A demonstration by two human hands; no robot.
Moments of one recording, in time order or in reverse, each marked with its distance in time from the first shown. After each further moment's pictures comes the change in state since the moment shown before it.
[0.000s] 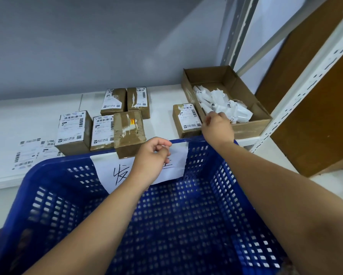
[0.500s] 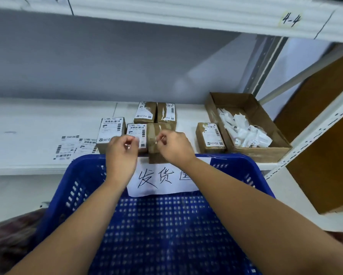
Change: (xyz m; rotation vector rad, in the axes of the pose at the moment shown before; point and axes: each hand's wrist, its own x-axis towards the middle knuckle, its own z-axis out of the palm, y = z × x) left_hand -0.004 -0.025 -0.121 0.239 0.568 0.208; right_hand -0.083 -0.167 0.021 0.152 -0.322 -0.391
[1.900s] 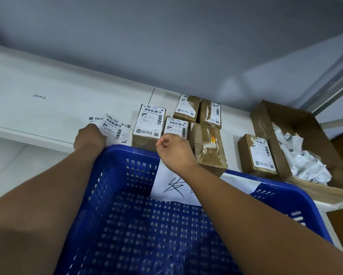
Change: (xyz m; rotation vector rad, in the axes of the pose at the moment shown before) left_hand 0.136 -0.192 -0.080 0.629 -0.047 -0.602; right_hand 0.056 -0.062 0.104 0.109 -0.246 0.058
